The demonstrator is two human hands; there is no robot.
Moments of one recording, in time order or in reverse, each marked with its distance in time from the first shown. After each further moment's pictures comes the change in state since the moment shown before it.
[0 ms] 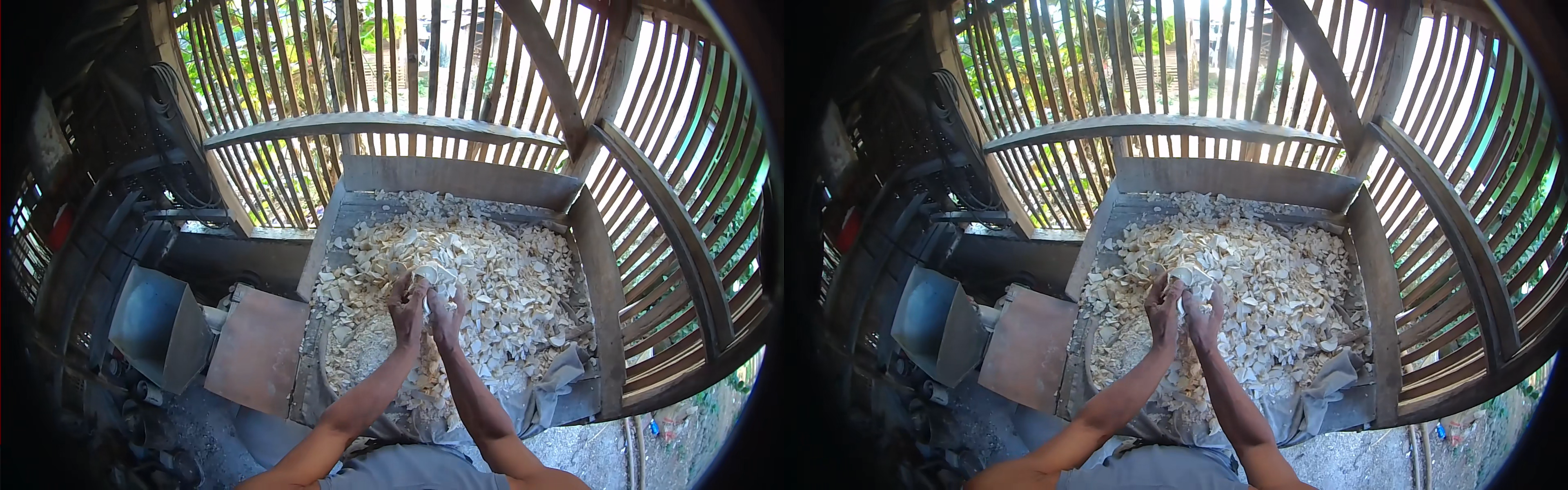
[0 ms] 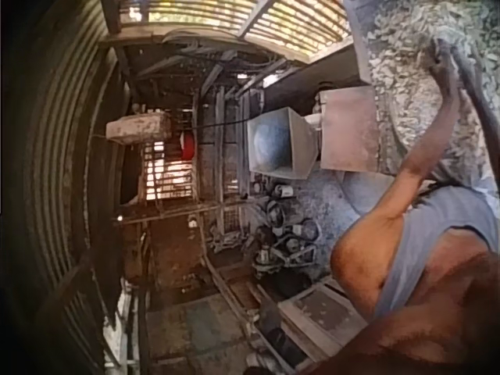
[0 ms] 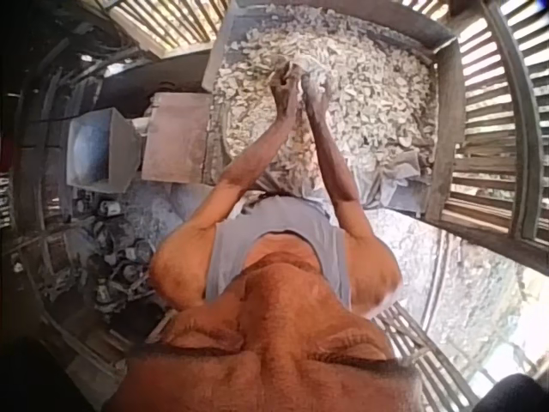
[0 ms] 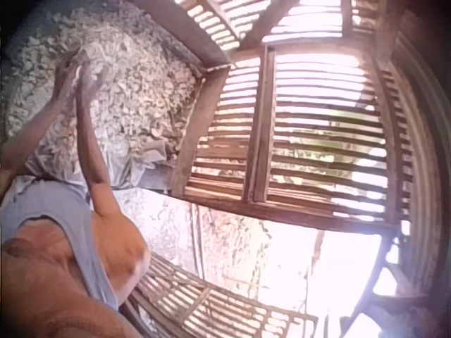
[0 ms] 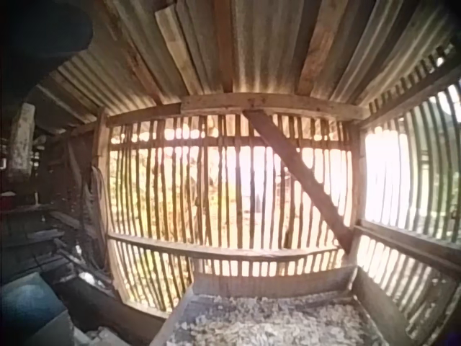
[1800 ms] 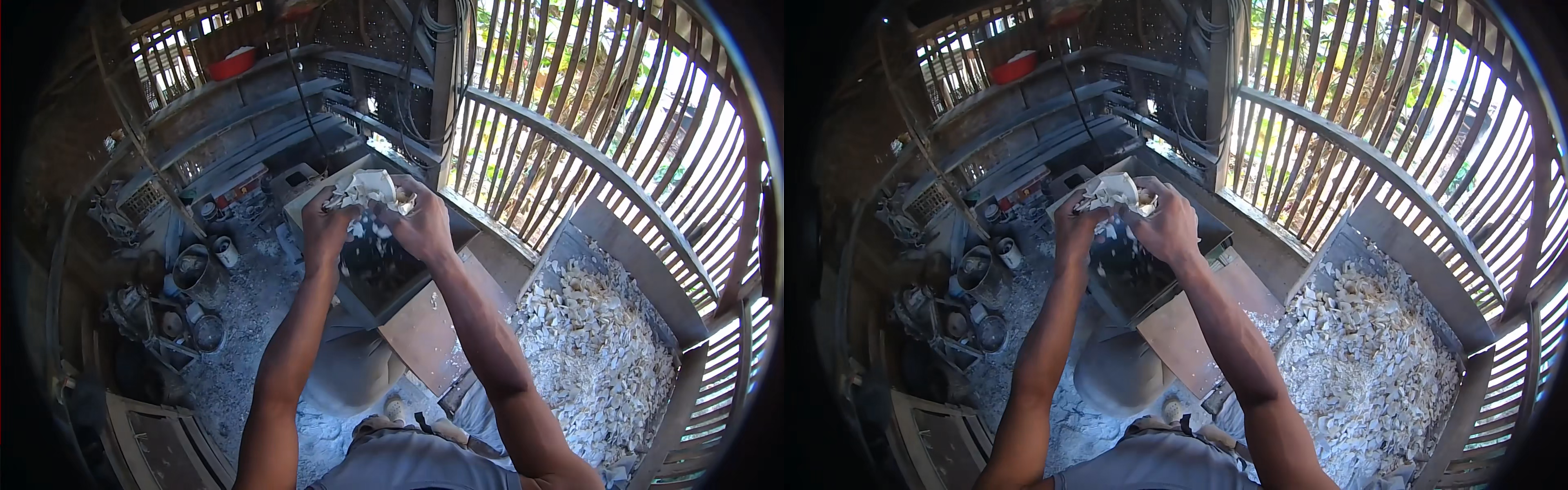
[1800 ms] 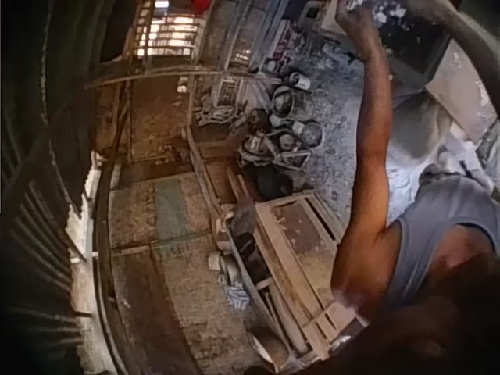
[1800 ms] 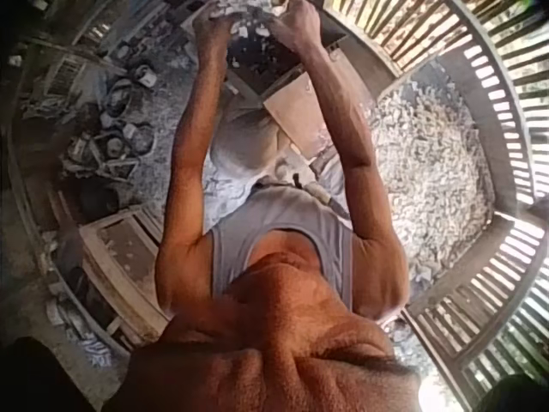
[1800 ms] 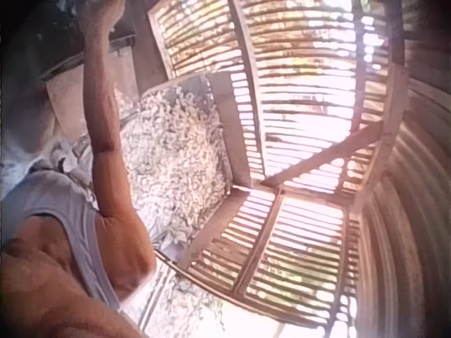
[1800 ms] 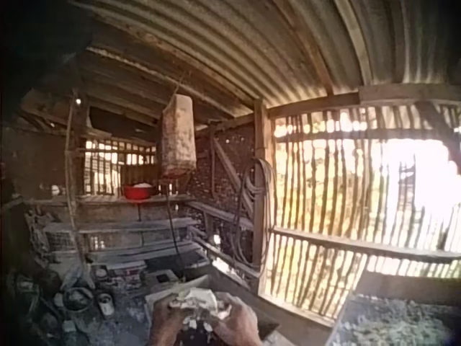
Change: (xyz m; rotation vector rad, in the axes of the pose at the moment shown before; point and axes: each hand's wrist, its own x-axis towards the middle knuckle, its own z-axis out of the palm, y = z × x) left_hand 0.027 0.388 -0.401 0.531 0.610 0.283; right_hand -0.200 -0.138 0.440 -0.193 -1.083 -0.525
